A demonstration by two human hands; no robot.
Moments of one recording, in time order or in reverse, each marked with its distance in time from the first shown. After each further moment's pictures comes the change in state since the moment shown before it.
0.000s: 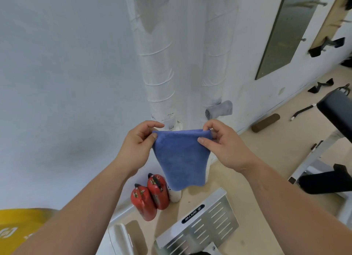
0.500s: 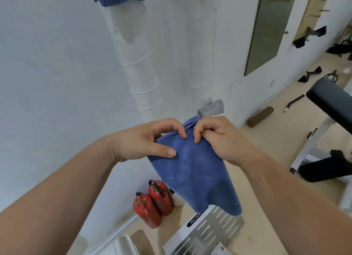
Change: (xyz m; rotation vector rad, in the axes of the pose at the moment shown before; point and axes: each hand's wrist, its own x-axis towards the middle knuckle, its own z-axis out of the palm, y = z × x) left_hand 0.025 0.086 -0.001 0.095 -0.902 -0.029; right_hand 0.002 -0.031 -0.013 0.044 0.039 -0.102
